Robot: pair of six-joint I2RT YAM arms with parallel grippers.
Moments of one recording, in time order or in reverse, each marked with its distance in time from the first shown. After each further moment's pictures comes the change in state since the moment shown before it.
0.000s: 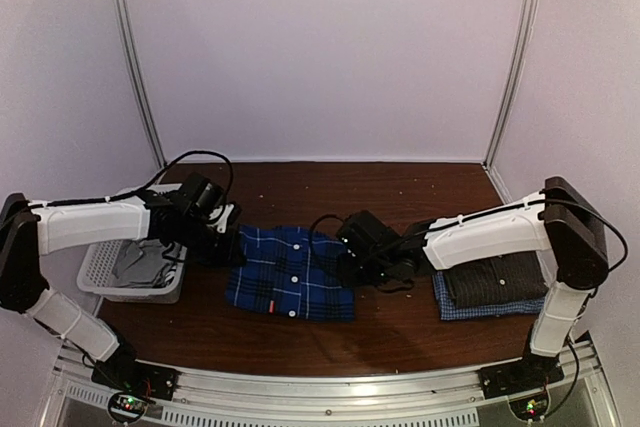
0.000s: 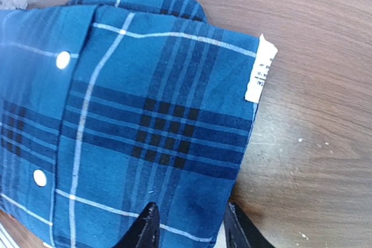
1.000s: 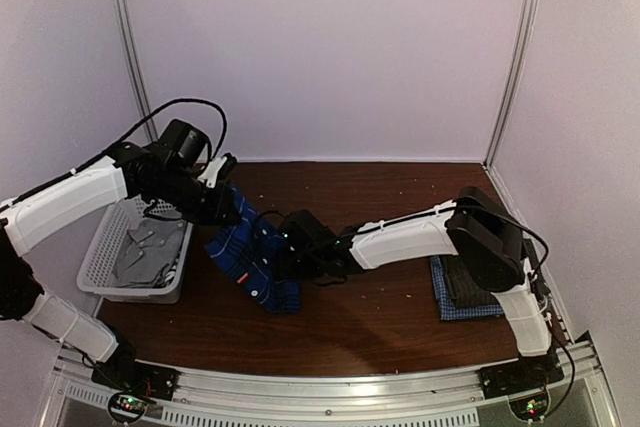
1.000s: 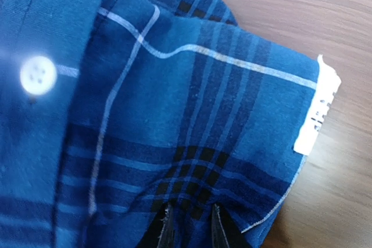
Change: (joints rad) left arm 0.035 -0.063 0.322 -0.290 0.023 0.126; right arm 0.039 0.458 0.477 0.131 -0.132 0.034
